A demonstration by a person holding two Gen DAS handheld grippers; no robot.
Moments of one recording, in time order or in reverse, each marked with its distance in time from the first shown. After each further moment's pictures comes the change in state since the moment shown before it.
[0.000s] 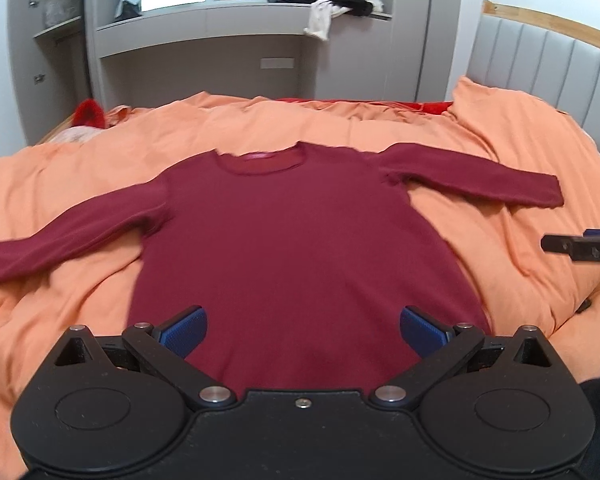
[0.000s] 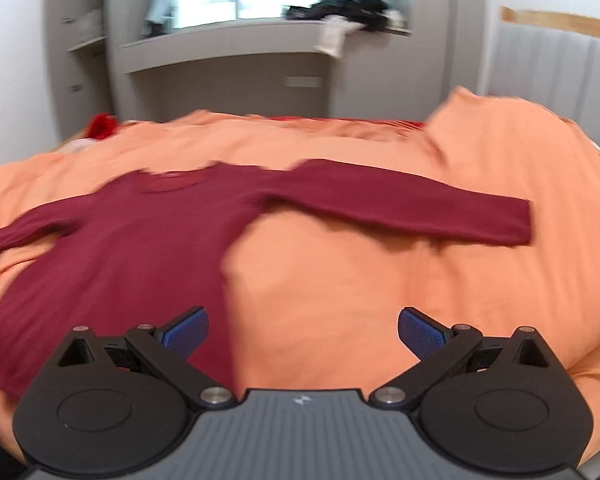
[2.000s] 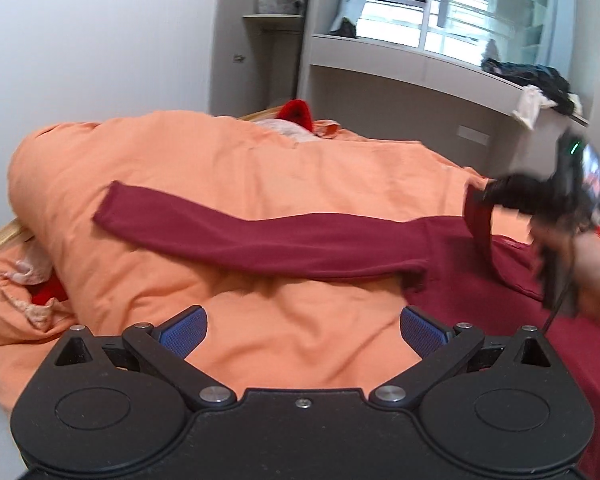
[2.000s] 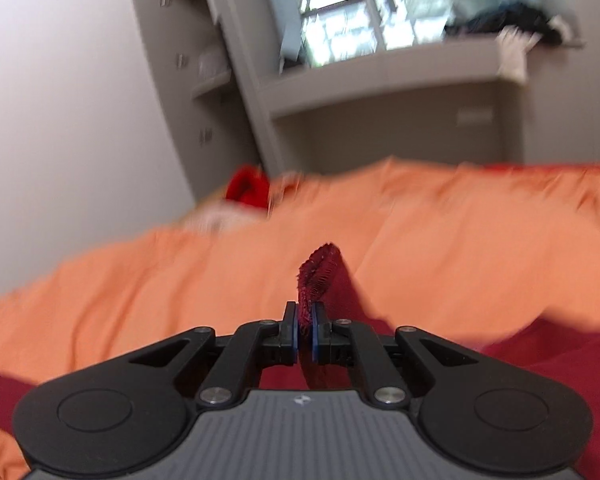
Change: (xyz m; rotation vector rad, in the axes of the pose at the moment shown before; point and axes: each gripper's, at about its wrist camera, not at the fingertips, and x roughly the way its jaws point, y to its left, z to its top) left arm 0.000 0.224 -0.035 -0.424 -0.088 0.427; right arm 0.215 0.386 0.092 -0.071 -0.055 0.525
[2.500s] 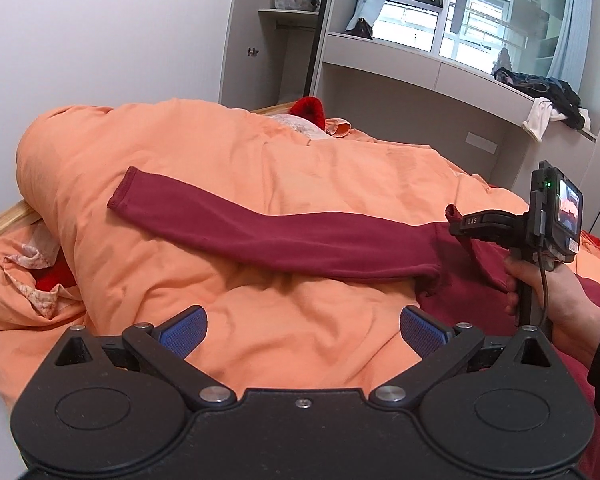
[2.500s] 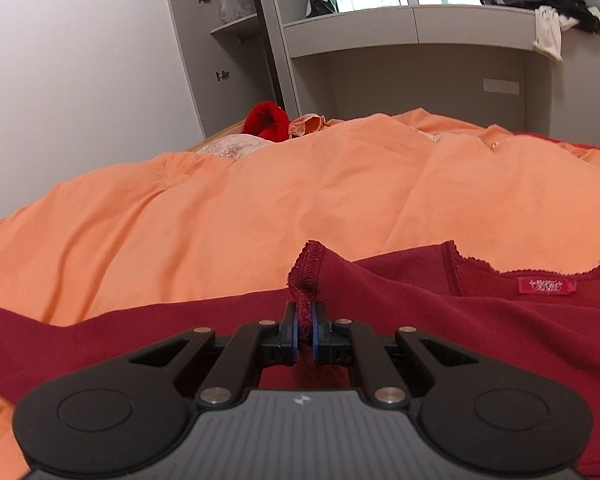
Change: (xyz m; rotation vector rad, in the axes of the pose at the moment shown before) left arm 0.007 0.016 -0.002 -0.062 0.026 -0.011; right arm 0.051 0.015 0.005 -0.088 0.081 0.000
